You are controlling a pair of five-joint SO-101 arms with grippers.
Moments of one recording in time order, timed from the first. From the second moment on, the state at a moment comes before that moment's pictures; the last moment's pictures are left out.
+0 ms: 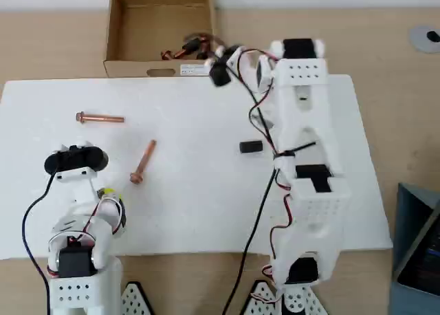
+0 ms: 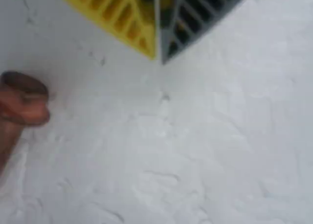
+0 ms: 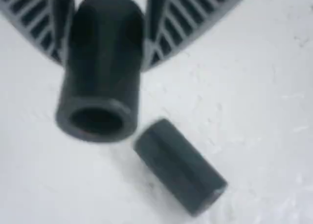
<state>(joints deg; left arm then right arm) -7.6 -104.4 93.1 66.5 -3.8 -7.2 26.9 -33.6 100.9 42.2</state>
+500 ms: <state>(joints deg) -7.6 -104.4 92.6 66.5 -3.8 -7.3 -14.5 -8.9 101.1 30.7</state>
